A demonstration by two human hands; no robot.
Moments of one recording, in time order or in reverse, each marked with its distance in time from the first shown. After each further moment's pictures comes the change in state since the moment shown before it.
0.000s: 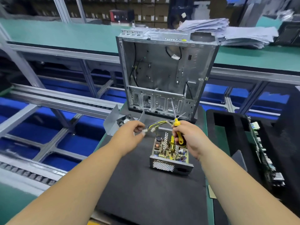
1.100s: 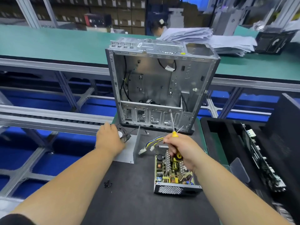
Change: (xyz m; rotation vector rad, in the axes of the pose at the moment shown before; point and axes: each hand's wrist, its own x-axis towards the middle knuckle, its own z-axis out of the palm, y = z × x) left_hand 0.106 -0.082 -0.019 0.713 0.069 -0.141; right_hand 0.038 -0.011 0.035 -0.023 0.044 0.005
